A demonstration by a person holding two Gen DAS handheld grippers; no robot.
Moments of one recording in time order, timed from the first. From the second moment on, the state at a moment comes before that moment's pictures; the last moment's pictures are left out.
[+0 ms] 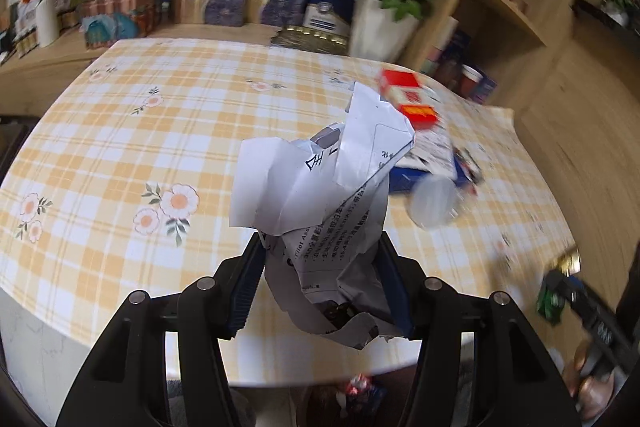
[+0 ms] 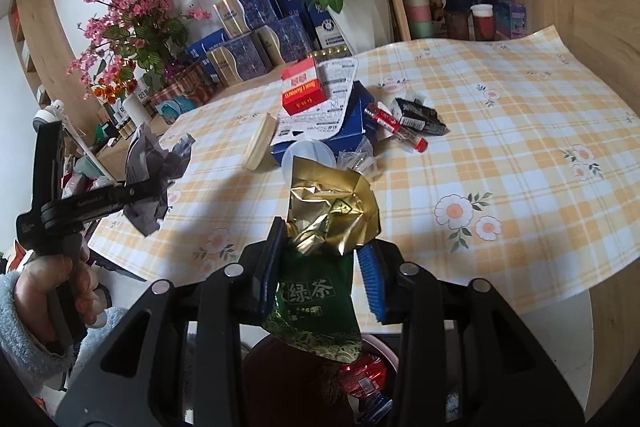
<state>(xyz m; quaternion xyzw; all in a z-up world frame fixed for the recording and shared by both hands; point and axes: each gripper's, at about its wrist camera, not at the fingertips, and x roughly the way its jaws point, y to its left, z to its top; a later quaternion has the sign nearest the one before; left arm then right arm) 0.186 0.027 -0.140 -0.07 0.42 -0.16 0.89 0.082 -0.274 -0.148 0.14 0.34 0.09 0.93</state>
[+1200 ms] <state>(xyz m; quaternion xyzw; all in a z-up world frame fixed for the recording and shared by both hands) 0.064 -0.081 -0.296 0.15 0.60 -0.29 0.73 0.017 -0.302 -0.189 0.16 0.37 0.08 0.91</state>
